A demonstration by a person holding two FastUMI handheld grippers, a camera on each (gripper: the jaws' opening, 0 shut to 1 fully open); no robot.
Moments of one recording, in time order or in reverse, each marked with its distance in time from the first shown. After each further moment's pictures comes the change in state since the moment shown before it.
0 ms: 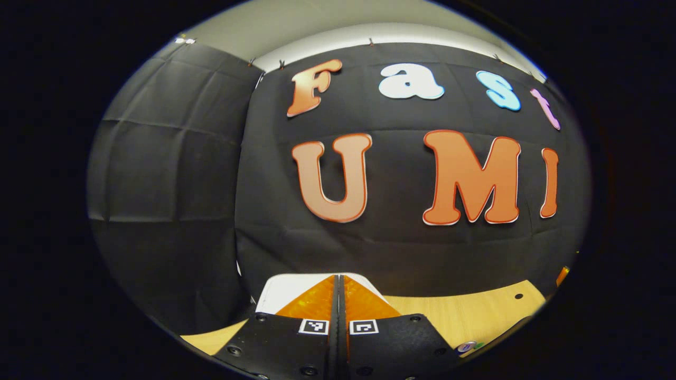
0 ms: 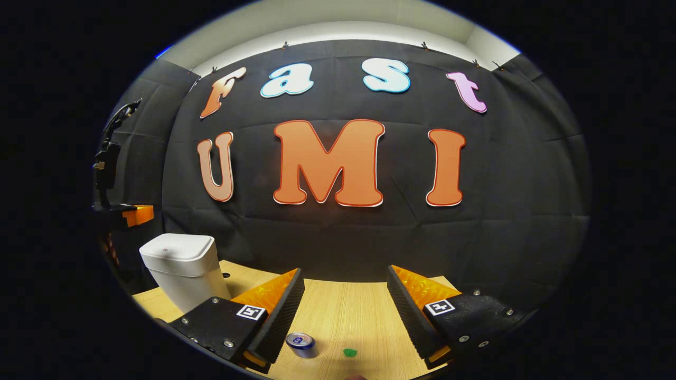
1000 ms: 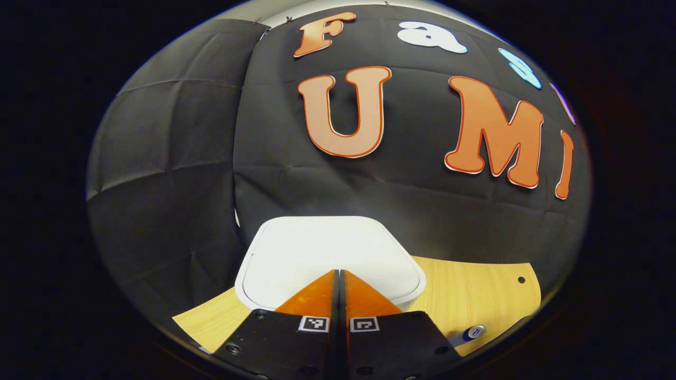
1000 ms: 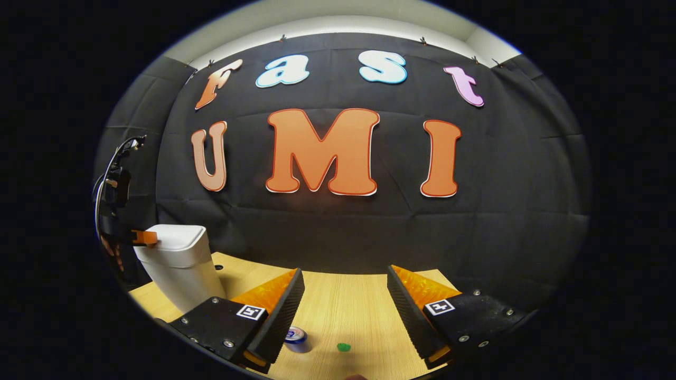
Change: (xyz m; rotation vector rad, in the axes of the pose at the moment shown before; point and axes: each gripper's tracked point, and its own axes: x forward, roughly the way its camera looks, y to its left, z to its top) left arm 0.029 0.006 -0.089 -0.010 0.281 0.018; right arm 0.003 -0.008 -0.020 -0.014 0.052 -0.021
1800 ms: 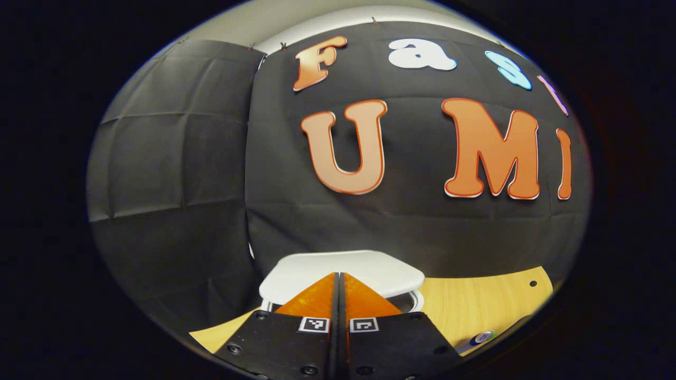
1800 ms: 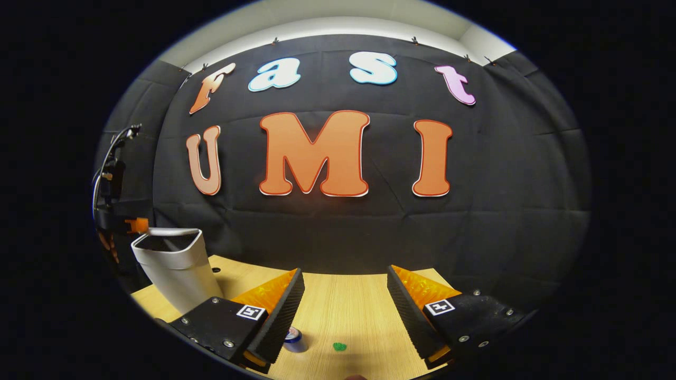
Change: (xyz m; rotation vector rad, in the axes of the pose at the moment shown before) left arm -0.040 0.004 0.070 0.077 -0.231 0.043; right arm -0.007 -0.014 -0.001 0.022 -0.008 -0.024
